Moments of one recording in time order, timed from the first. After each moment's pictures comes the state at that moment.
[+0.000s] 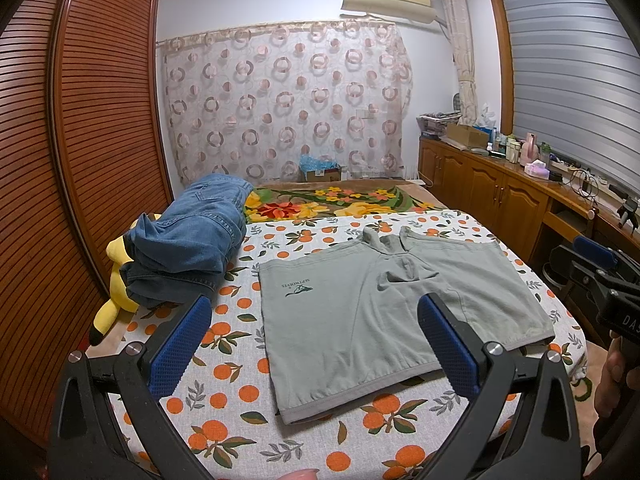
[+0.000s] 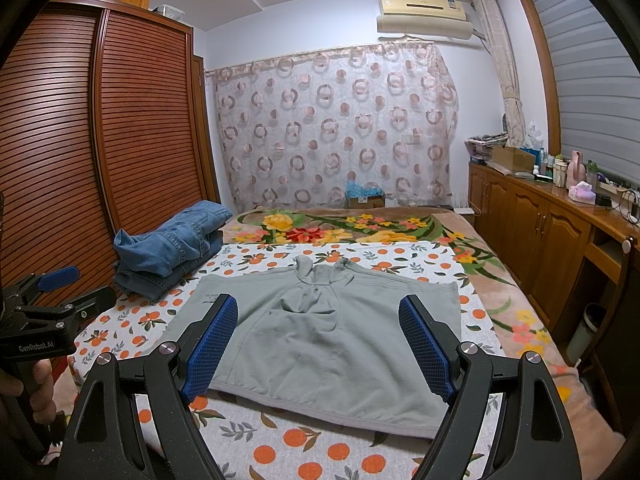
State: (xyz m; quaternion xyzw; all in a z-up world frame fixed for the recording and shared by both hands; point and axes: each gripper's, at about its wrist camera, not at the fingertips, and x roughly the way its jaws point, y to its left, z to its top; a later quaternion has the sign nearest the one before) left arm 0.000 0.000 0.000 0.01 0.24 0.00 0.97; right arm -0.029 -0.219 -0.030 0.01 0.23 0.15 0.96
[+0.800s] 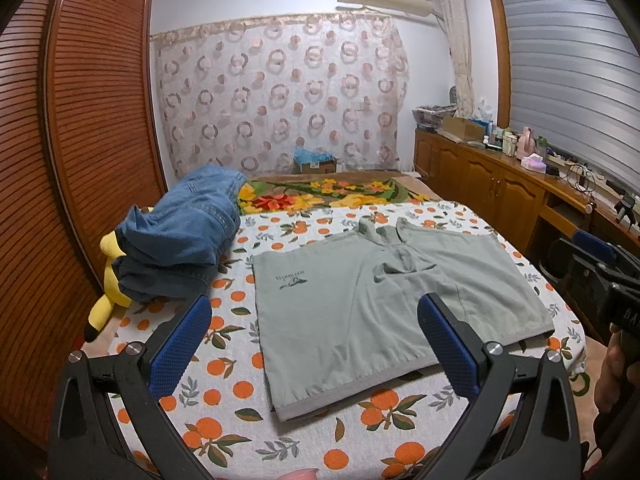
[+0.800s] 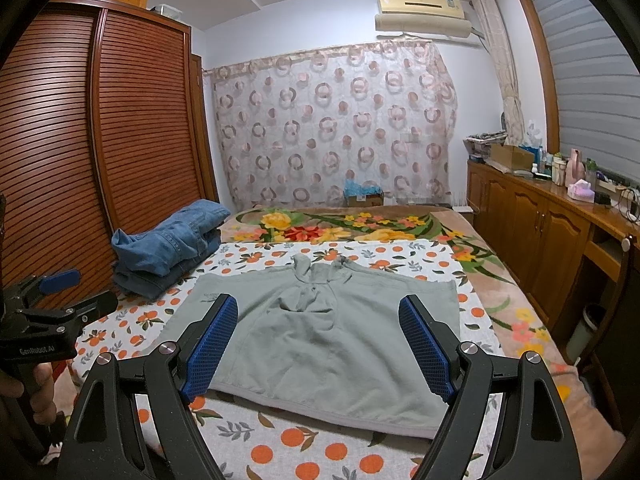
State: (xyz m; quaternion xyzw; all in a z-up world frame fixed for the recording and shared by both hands) left arm 0.006 -0.007 -0.001 0.01 0.26 -0.01 0.97; right arm -0.026 -0.219 -0.031 0.02 0.23 0.15 0.96
